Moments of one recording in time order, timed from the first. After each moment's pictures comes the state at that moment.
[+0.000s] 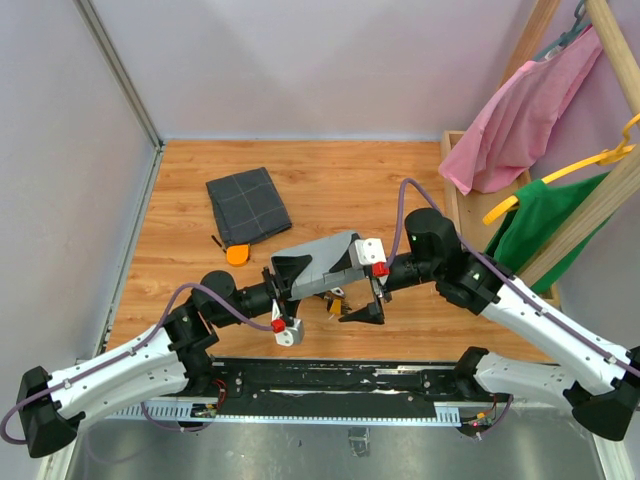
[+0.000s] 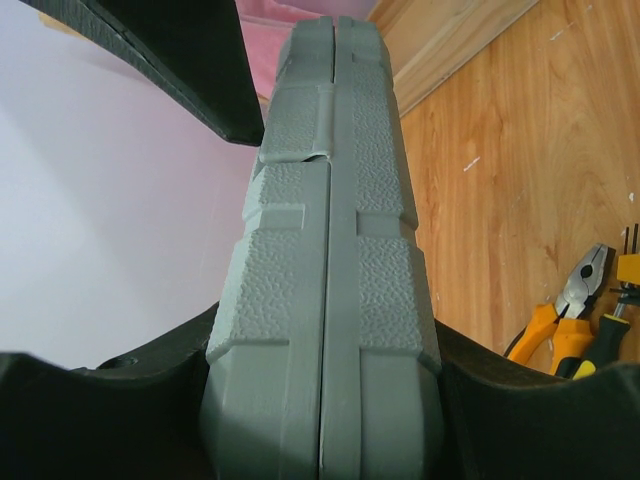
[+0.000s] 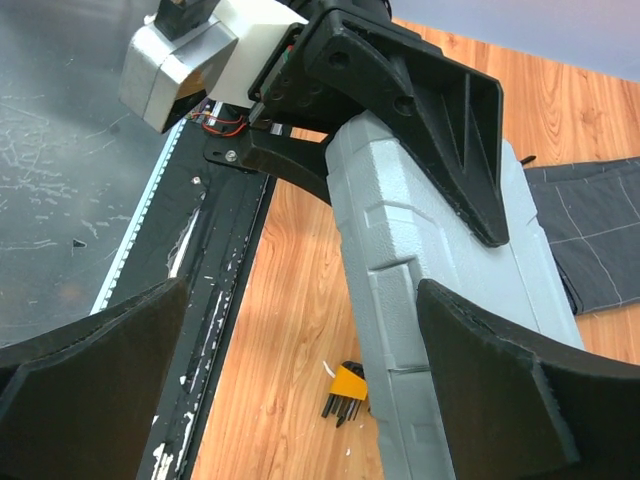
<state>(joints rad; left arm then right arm) -0.94 0.64 0.41 0.18 0.23 1.18 0.86 0.99 1.01 -0.43 -0.83 -0.48</state>
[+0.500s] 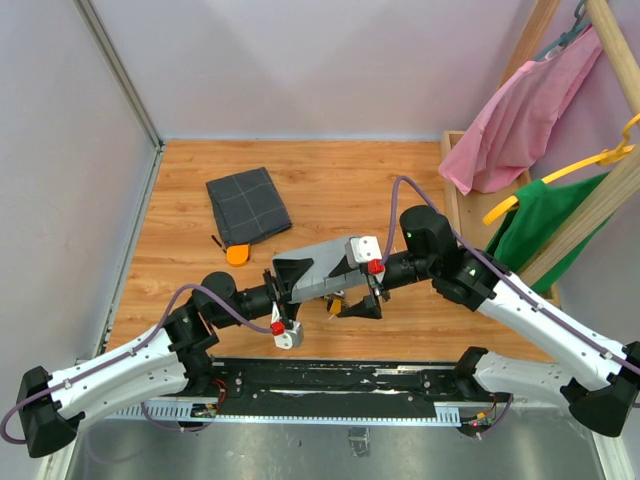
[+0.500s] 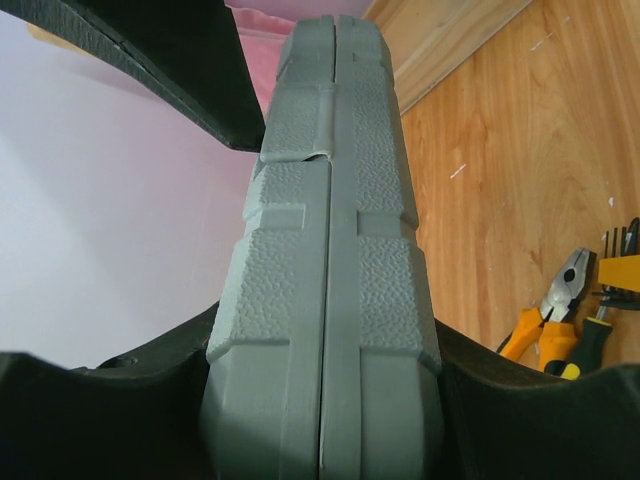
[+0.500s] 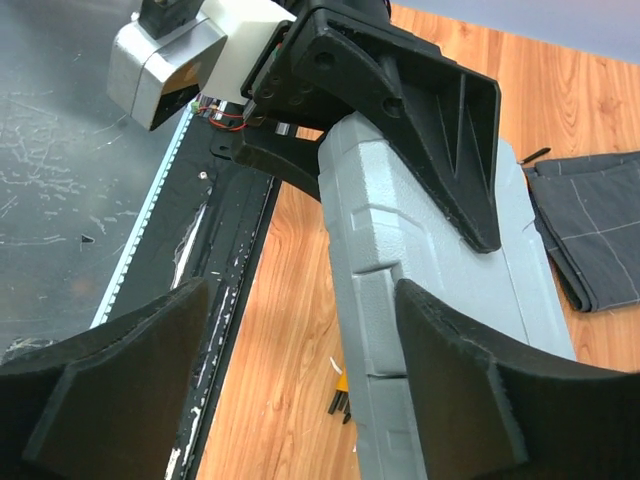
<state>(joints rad) -0.94 0.63 0.40 0.18 0.24 1.17 0.86 1.02 1.04 -0.46 -0.83 -0.48</state>
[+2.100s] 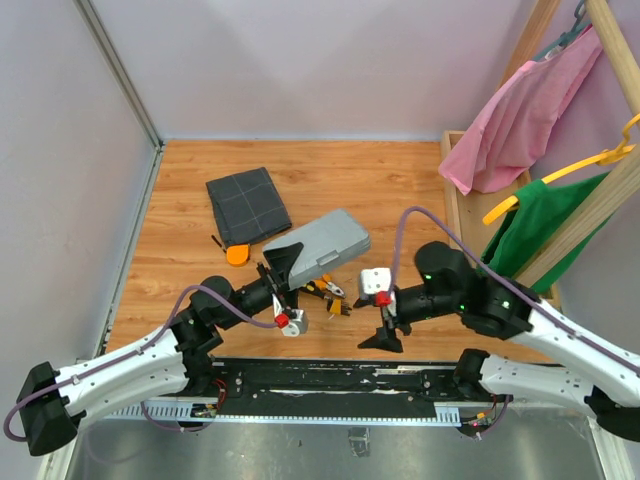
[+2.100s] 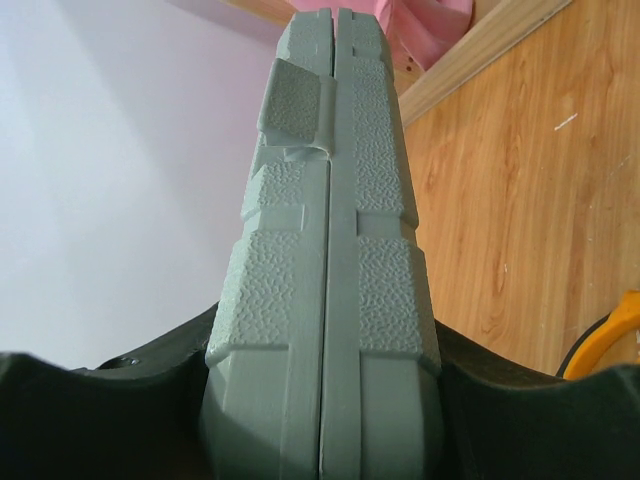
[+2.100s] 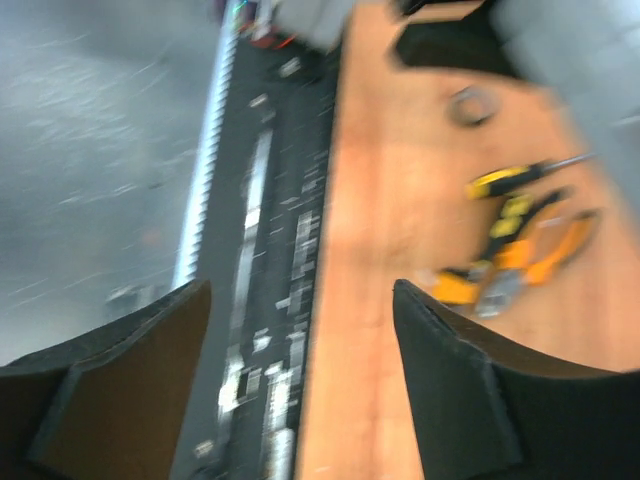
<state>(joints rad) -0.94 0.66 0.33 0.39 0.07 1.22 1.06 0.88 0.99 -0.73 -0.60 -0.31</state>
